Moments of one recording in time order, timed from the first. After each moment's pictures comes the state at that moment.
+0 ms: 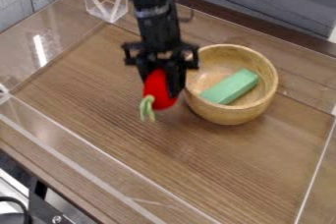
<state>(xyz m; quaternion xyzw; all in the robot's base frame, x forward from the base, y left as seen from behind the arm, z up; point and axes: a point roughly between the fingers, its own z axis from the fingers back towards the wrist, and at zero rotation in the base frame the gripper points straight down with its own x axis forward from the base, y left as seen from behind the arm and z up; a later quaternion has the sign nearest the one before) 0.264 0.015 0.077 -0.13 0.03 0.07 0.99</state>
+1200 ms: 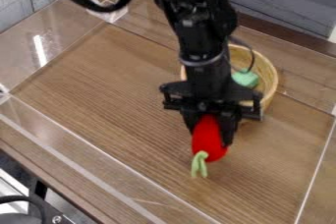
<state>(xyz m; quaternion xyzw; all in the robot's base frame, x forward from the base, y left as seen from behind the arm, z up) 0.227 -0.065 0.077 -0.12 -0.02 0.11 0.99</state>
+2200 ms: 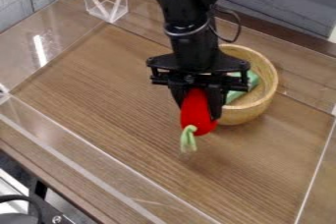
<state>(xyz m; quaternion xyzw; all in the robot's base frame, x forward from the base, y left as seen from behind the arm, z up) 0.233 -0.052 0.091 -0.11 -0.04 0.11 0.99</state>
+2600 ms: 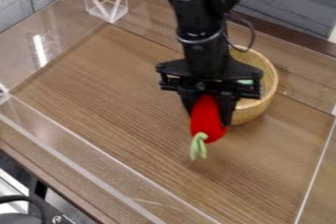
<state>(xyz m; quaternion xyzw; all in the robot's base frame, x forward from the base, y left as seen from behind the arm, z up) 0.231 -0.066 0.089 -0.10 -0.04 0.11 0.99</state>
